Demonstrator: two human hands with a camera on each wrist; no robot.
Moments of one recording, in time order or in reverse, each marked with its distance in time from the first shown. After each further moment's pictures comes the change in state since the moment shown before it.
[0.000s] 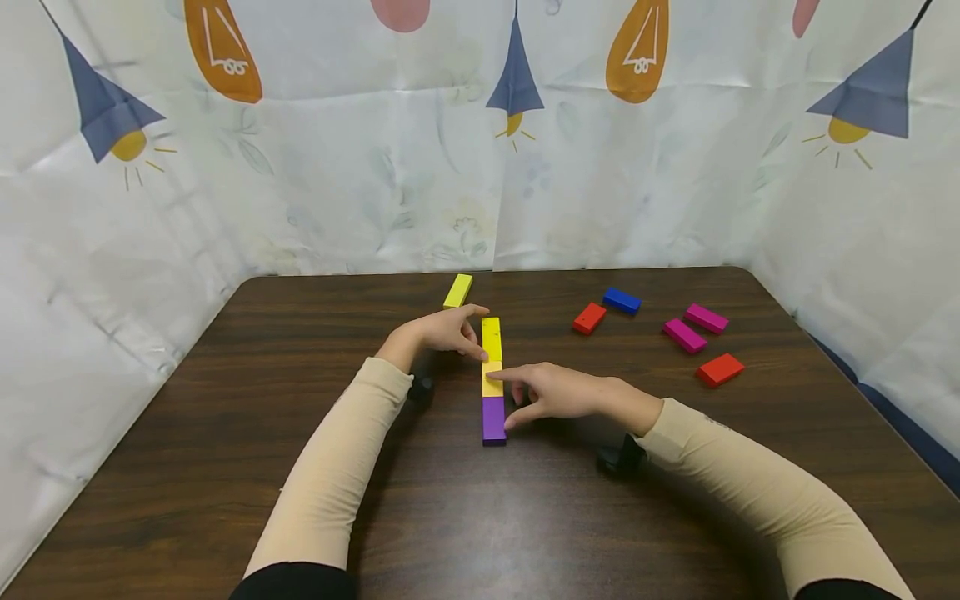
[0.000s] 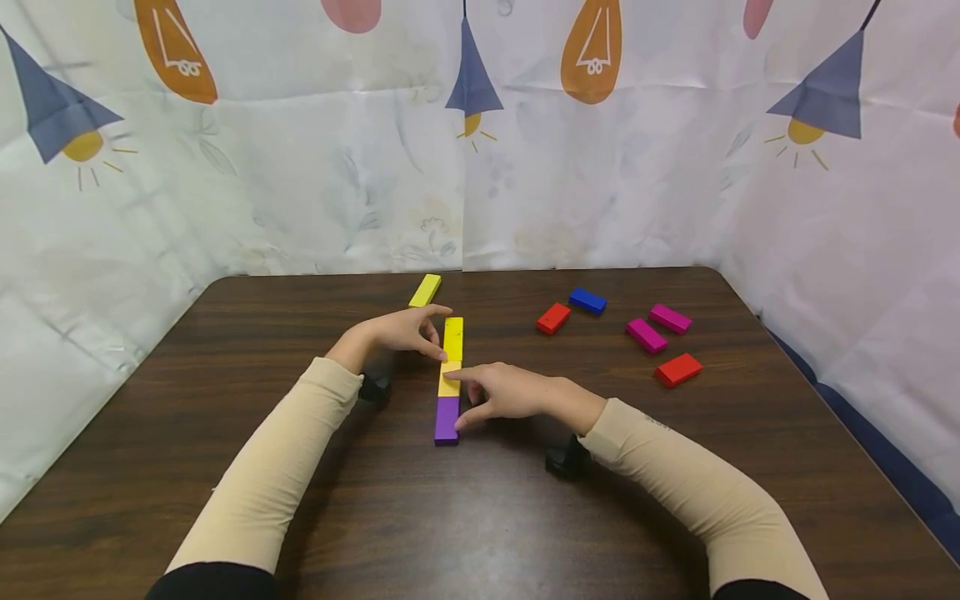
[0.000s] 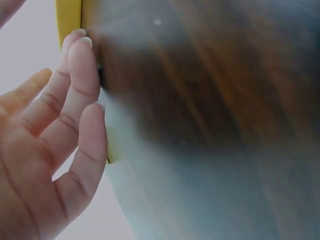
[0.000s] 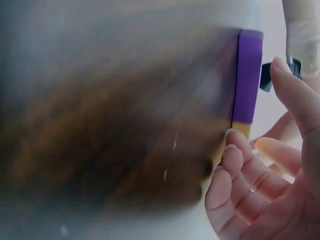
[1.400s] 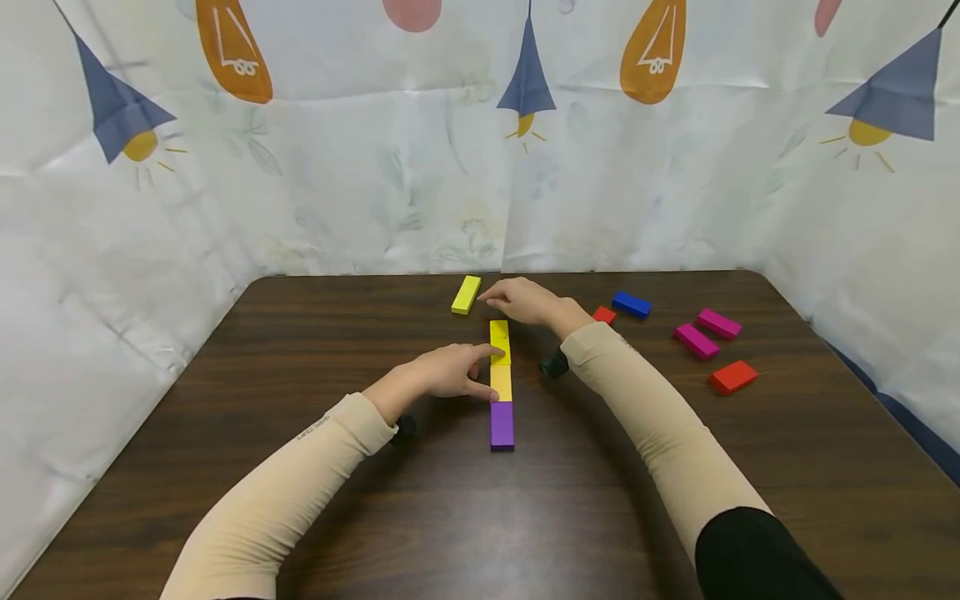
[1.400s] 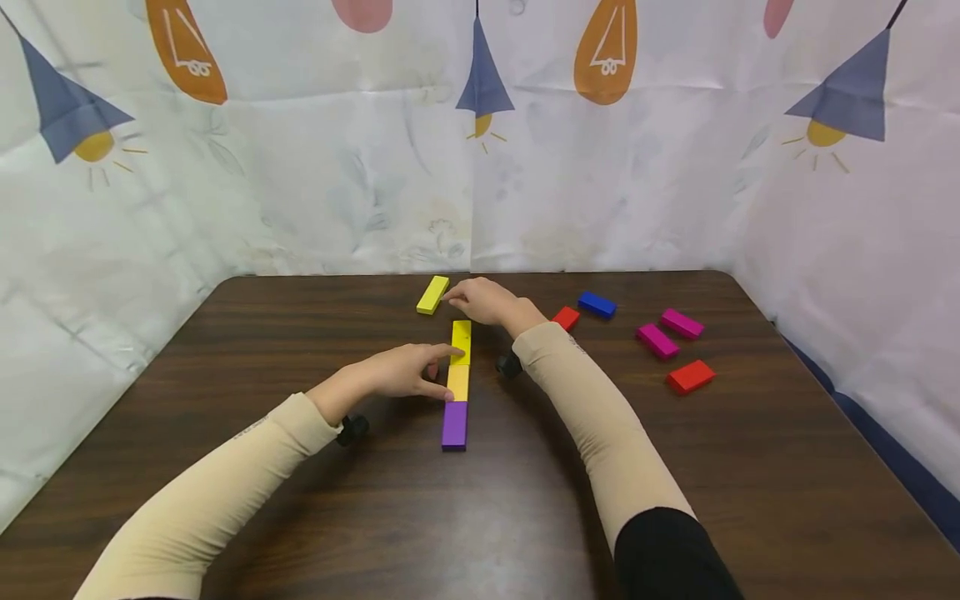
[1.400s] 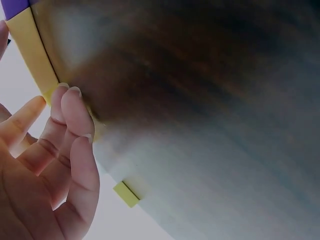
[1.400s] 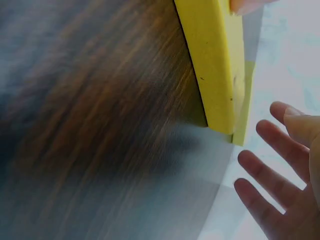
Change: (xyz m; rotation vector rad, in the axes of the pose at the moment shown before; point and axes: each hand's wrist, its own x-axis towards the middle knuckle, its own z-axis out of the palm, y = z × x) left_hand -0.040 0.013 0.036 0.344 0.008 0.097; right_hand 0.115 0.048 -0.074 -0.194 0.230 0.143
